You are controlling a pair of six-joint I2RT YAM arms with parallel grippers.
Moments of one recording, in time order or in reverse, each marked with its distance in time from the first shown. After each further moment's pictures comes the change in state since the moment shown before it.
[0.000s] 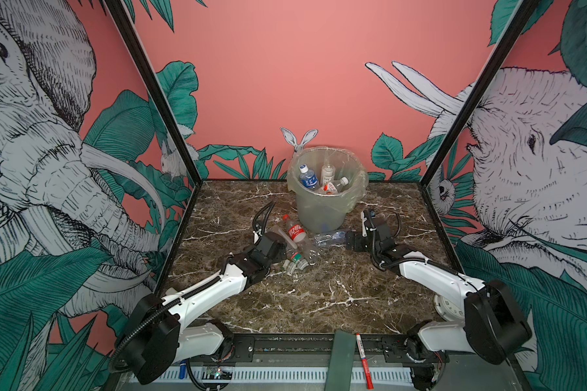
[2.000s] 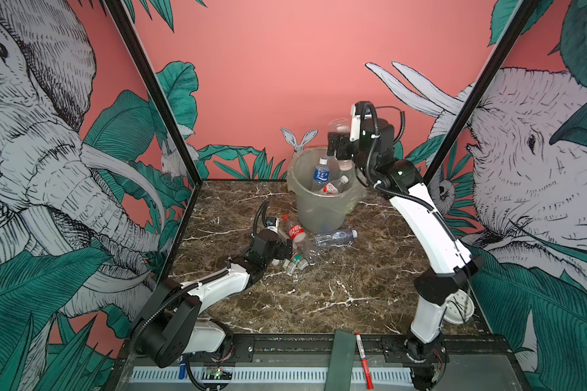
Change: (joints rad) left arm 0.114 0.104 -0.117 0.522 0.280 0.431; right arm 0.080 0.591 1.715 -0.594 0.161 -0.159
